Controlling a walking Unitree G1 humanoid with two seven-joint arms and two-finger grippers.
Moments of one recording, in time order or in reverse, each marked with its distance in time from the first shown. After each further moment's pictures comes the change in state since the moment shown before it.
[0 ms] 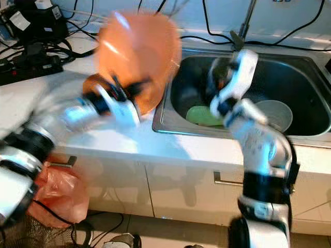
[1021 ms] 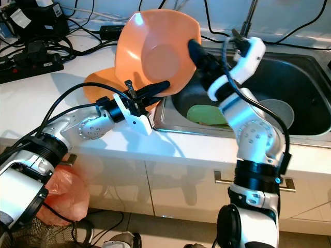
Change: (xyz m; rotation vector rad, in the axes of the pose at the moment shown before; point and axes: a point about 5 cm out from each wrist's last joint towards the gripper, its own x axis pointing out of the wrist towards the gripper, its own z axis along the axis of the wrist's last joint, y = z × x) left arm 0.016 0.000 0.022 0.023 -0.112 0.115; right arm 0.020 0.008 0.005 0.133 -0.063 0.009
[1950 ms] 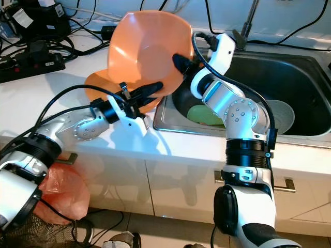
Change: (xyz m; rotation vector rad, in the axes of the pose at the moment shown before) left arm -0.014 -0.006 -0.008 0.072 0.038 -0.031; right arm 0.030 0.002 -0.012 0.015 0.224 -0.174
